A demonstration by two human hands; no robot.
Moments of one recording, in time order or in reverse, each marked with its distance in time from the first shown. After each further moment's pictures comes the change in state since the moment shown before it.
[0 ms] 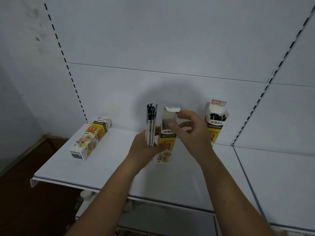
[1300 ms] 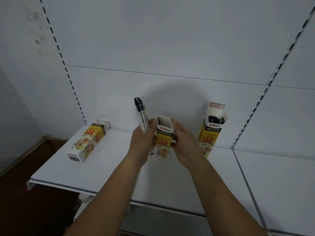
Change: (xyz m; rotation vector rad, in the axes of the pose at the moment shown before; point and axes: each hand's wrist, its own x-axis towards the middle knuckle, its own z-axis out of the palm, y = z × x) left_hand 0.030 0.012 0.018 -0.285 0.230 -0.128; right_hand 0.006 0.024 0.028 0.613 -0.187 0.453
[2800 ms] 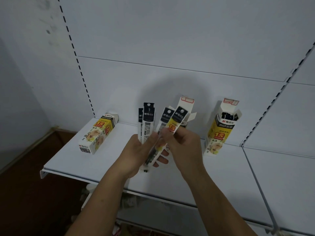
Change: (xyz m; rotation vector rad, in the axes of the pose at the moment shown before) left_hand -0.051 0.011 -0.060 0.138 -0.278 -0.056; right_hand -0.066 -0.011 0.052 -0.387 0.117 -0.369
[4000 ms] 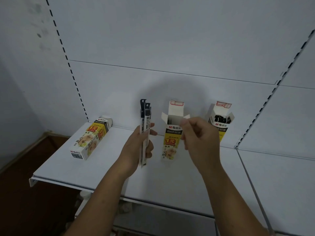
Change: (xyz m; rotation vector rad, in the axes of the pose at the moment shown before) left_hand 0.038 -0.016 0.004 -0.314 0.042 0.011; right_hand 0.026 -0.005 -0.048 -0.153 0.133 -0.139
